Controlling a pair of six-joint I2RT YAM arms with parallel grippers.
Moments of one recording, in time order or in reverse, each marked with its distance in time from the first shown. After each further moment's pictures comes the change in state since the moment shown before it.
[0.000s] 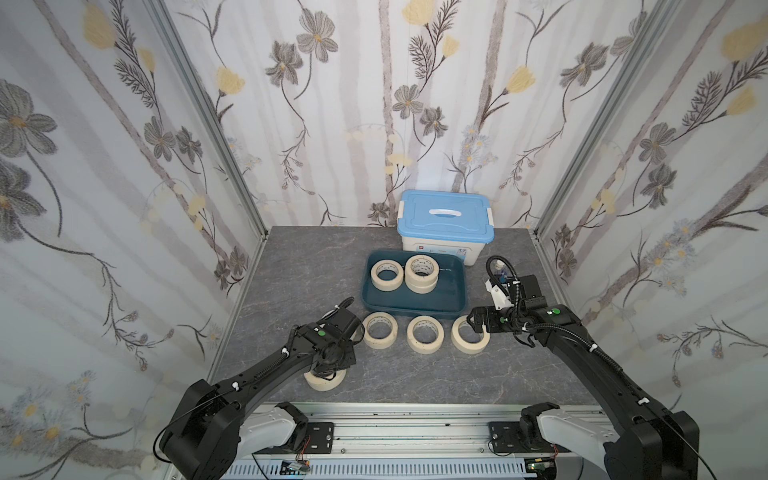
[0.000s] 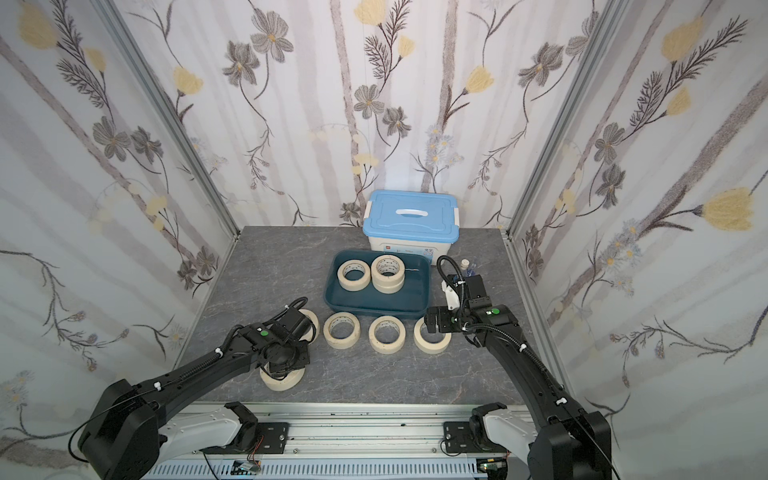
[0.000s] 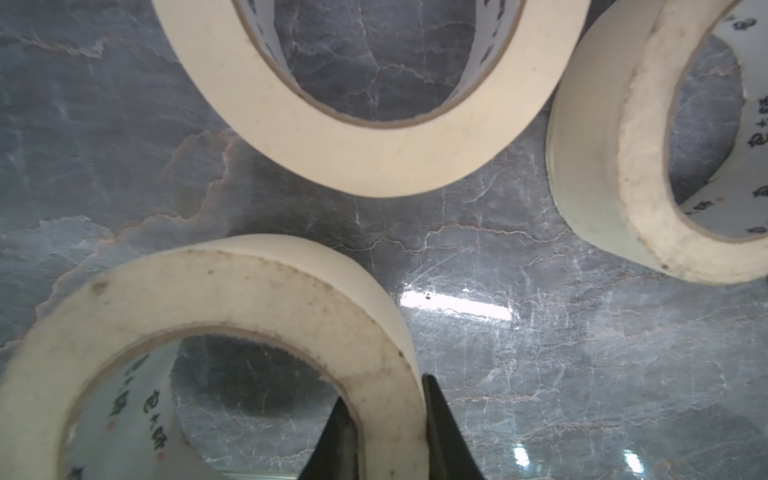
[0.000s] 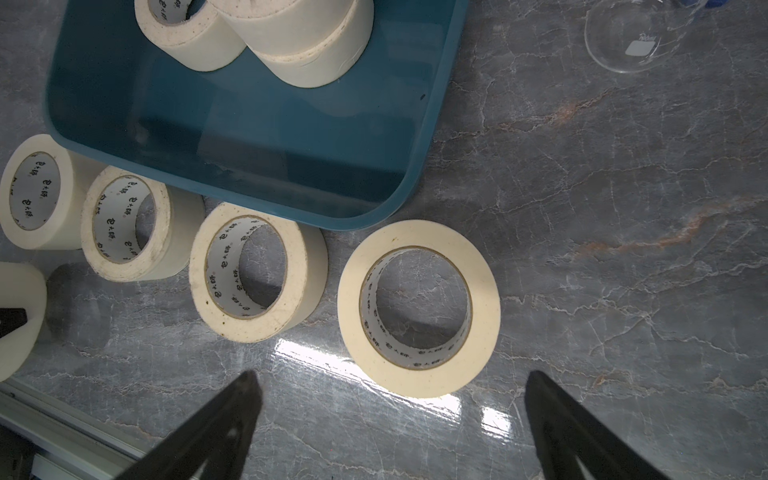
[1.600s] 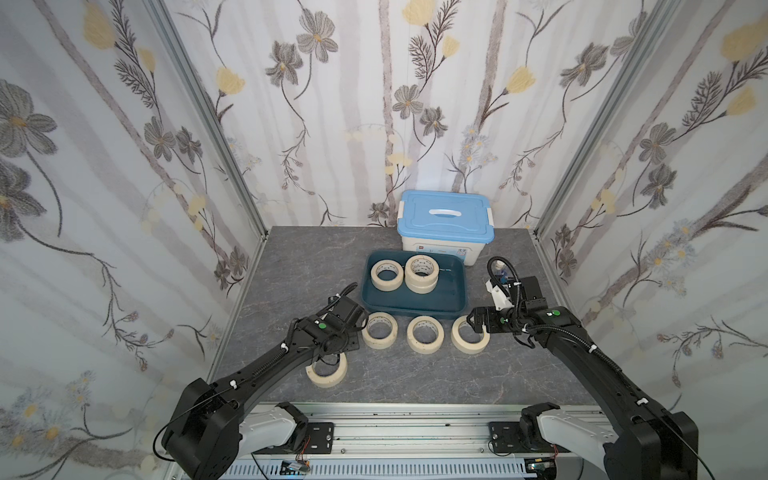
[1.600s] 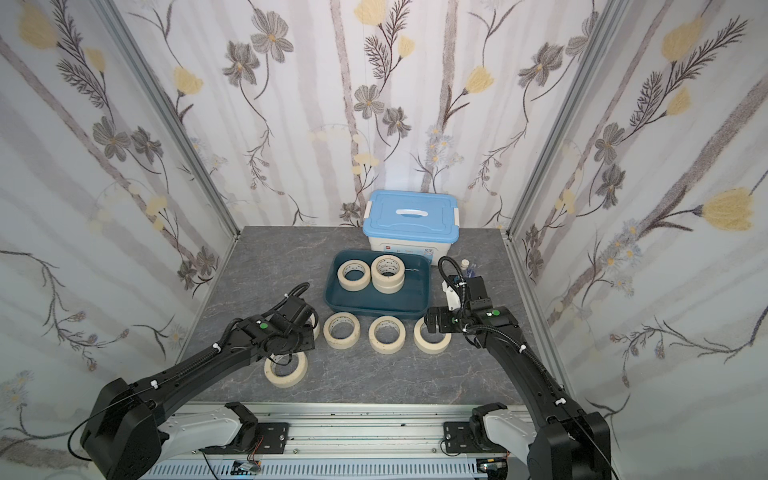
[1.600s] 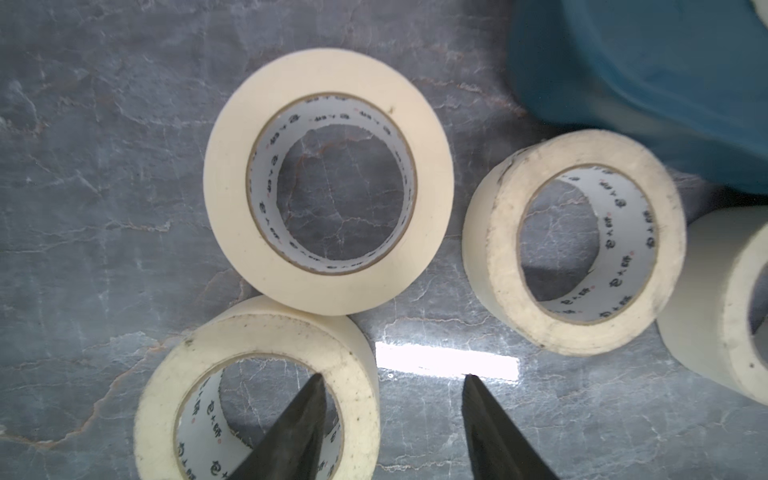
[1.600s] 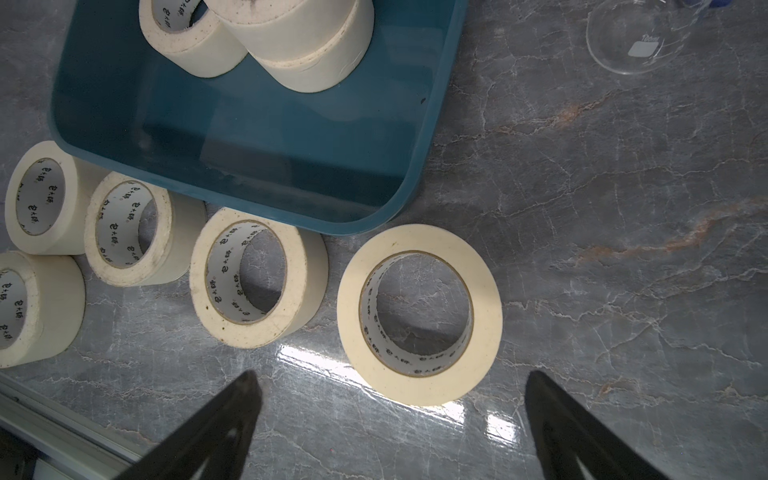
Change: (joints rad) left arm 0.000 0.023 0.132 0.069 -0.139 0.090; right arm -0.012 -0.005 -0.023 0.032 -0.016 0.000
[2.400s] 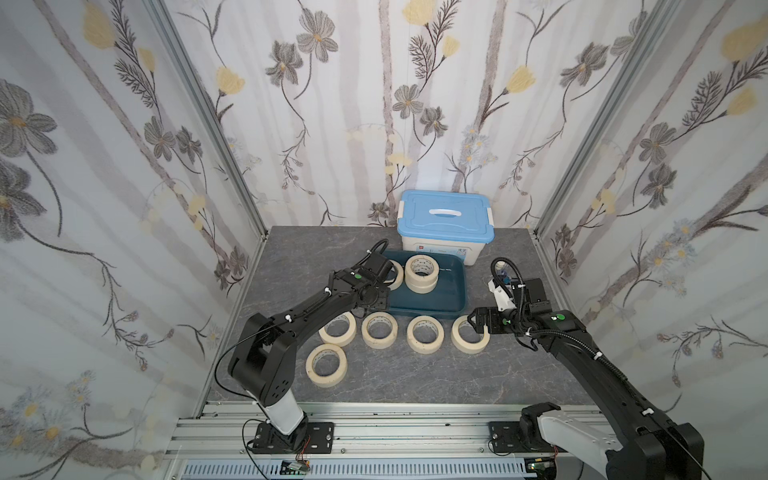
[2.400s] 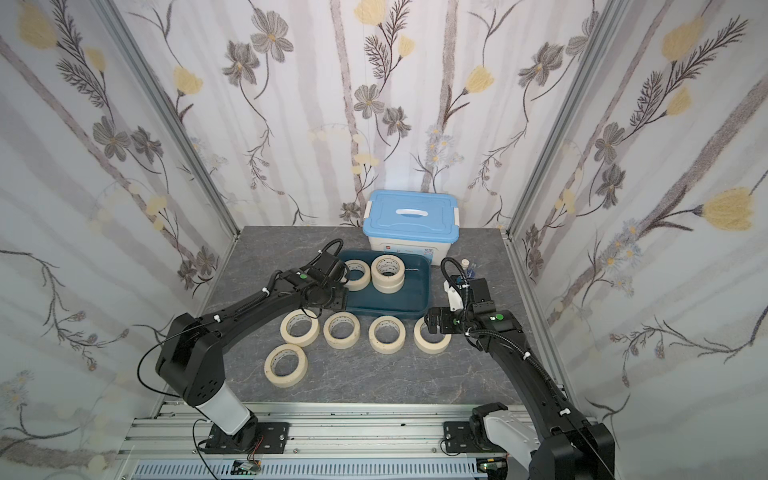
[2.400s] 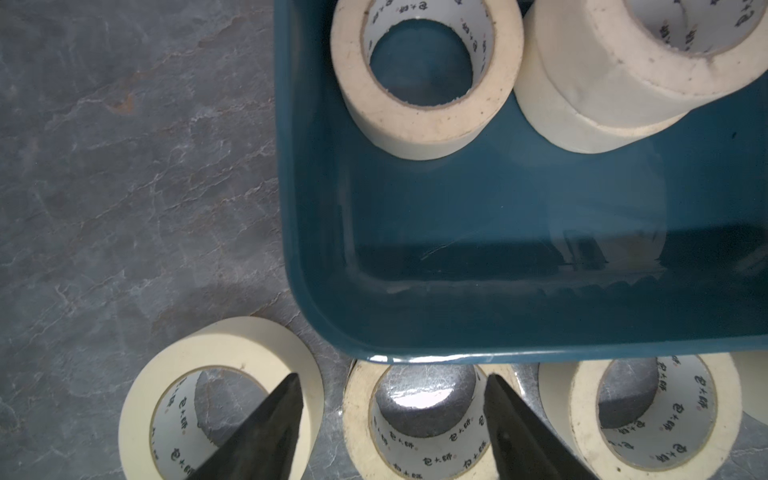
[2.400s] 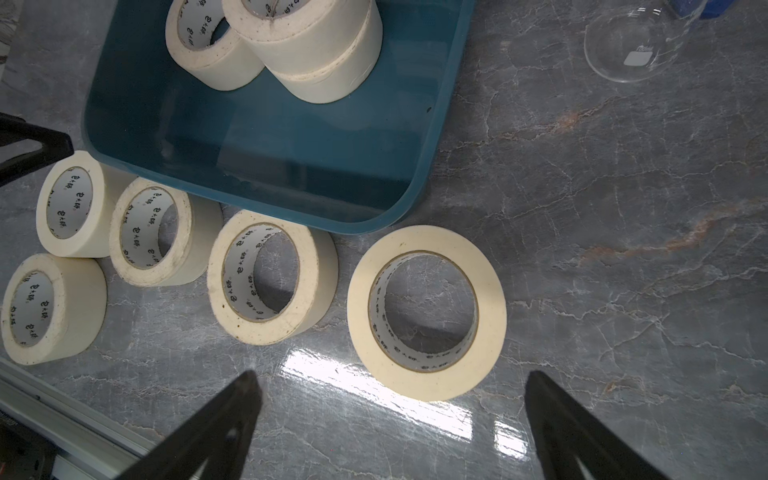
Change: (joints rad) left arm 0.006 0.506 0.539 0.014 0.032 0.320; right arm -0.006 -0.049 -0.014 0.000 -0.019 0.012
